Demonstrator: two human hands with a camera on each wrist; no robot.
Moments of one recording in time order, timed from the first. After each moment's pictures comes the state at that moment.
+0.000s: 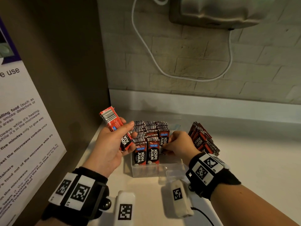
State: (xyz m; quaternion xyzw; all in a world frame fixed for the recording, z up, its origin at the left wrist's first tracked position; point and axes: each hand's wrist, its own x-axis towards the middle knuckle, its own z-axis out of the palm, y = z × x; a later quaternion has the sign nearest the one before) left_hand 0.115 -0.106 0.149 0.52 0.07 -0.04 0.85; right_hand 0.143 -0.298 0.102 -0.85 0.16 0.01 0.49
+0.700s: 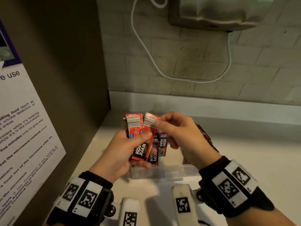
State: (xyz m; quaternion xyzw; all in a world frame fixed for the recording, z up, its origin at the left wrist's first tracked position) left_hand 0.095 -0.121 0.156 0.58 -0.05 -0.14 0.80; right_hand 0.097 -0.281 0.177 -0.73 -0.02 -0.04 0.69
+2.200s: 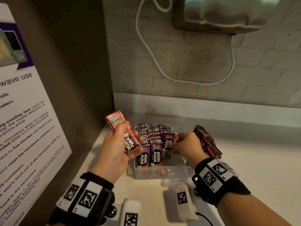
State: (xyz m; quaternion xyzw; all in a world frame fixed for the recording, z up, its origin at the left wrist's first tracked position) left_hand 0.108 -0.113 0.152 0.50 0.10 -0.02 0.86; right_hand 0.131 -0.304 0.116 -0.83 0.17 -0.02 0.53
